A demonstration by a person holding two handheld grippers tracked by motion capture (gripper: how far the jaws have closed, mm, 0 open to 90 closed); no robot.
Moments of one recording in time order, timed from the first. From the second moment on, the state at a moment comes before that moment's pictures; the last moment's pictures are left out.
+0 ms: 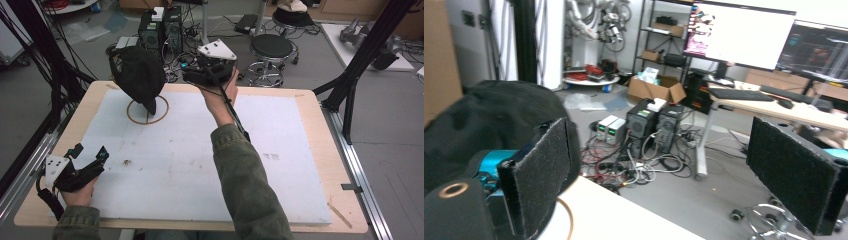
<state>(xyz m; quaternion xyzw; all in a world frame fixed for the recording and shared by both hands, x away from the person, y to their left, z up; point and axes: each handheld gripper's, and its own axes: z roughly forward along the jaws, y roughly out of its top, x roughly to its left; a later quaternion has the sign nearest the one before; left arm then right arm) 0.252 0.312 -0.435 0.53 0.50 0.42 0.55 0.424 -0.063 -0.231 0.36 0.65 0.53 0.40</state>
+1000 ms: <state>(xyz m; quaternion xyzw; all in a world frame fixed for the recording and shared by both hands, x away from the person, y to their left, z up) 0.248 0.310 -0.435 0.53 0.50 0.42 0.54 0.348 -0.213 -0.291 0.46 0.60 0.52 0.40</state>
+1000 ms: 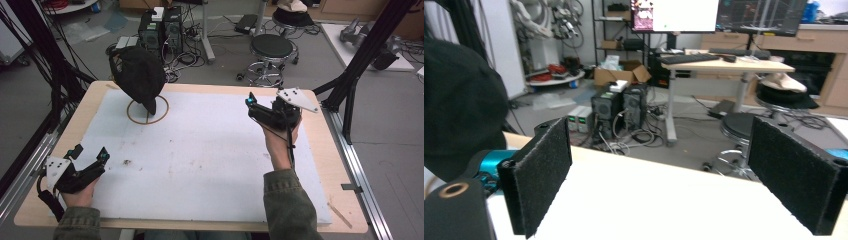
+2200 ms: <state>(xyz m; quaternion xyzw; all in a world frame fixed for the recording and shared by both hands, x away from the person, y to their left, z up) 0.243 0.313 -0.436 0.52 0.51 0.43 0.54 0.269 -0.291 -0.409 0.54 0.56 0.49 0.39</state>
